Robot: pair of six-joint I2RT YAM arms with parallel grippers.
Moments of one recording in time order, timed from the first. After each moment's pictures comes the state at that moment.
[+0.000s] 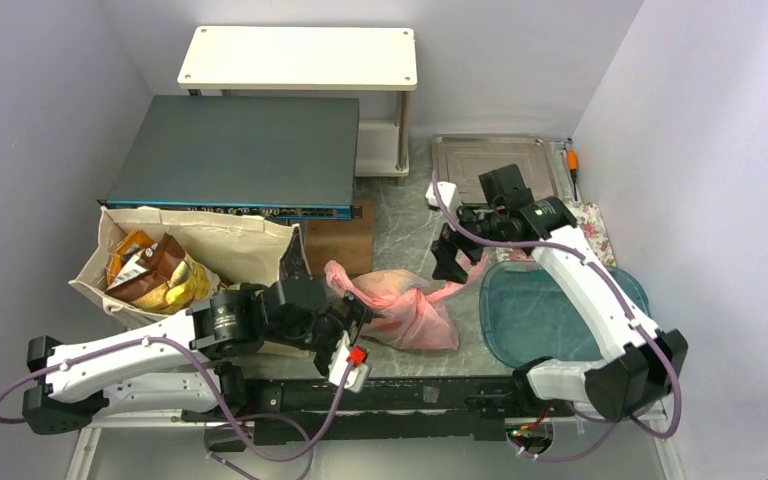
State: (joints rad) left arm -1.24 0.93 0.99 -0.64 0.30 0.84; right arm 0.38 1.23 1.23 -0.99 -0.61 -0.60
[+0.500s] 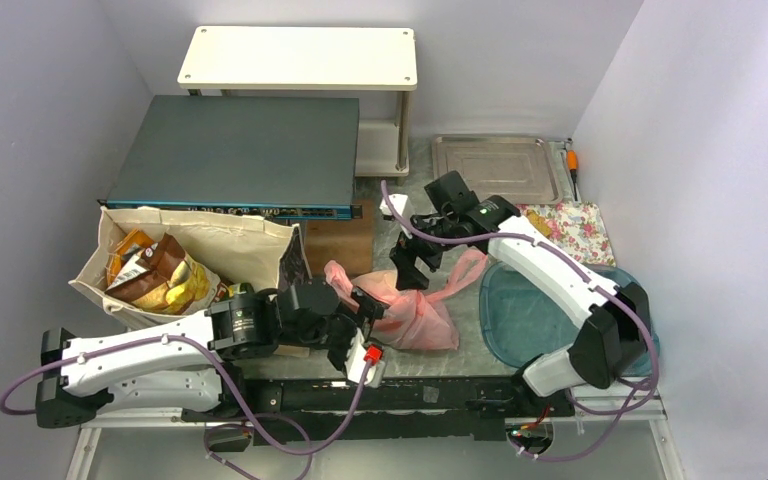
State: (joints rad) left arm -1.29 0.96 0.91 -0.49 0.17 0.85; right arm 0.61 1.43 1.28 -0.82 -0.60 -0.43
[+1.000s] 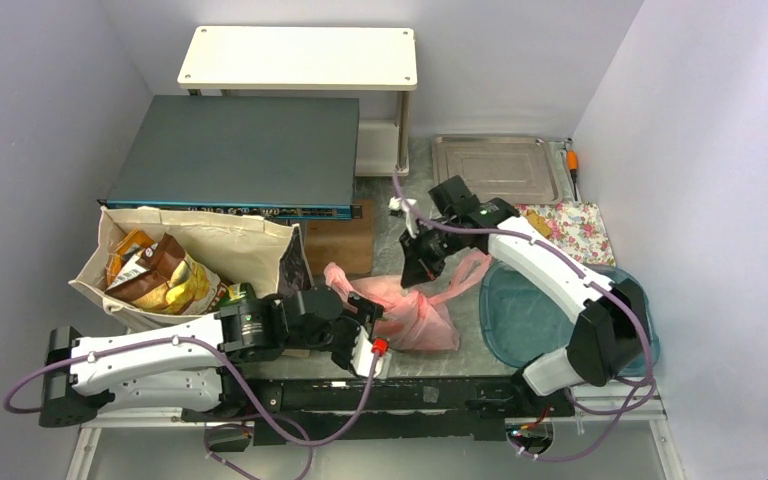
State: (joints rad) left arm -1.29 0.94 0.82 -0.44 0.11 0.74; right arm 0.59 1.48 1.21 -0.83 -0.69 -0.24
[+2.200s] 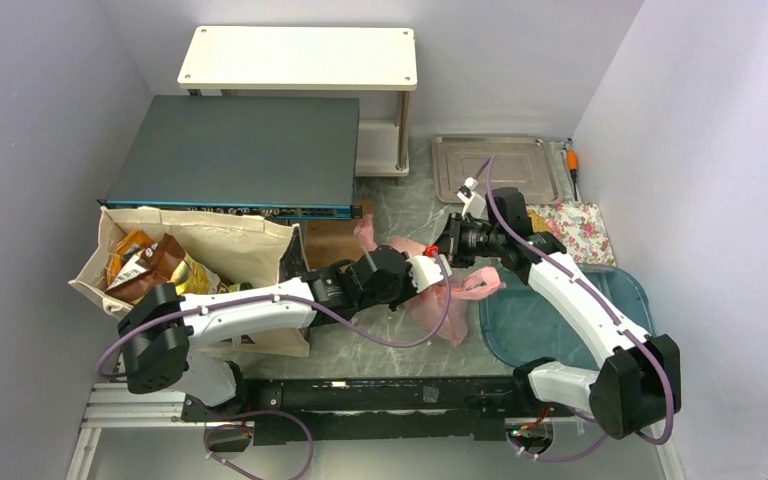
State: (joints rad) left arm -1.15 1.46 1.02 -0.09 -0.15 0.20; right arm 0.35 1.18 0.90 -0.42 -0.65 0.60
